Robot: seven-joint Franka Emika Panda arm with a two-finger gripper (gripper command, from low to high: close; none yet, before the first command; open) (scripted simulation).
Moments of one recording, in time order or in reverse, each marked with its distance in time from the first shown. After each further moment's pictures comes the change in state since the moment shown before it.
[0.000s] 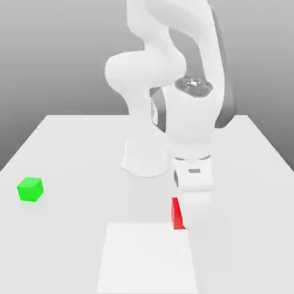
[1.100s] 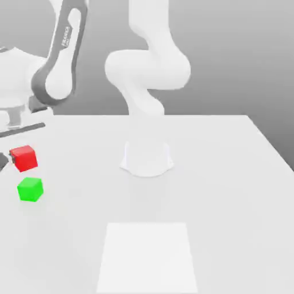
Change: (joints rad) arm -0.704 -0.029 -0.566 0.008 -0.088 -0.011 -0.287
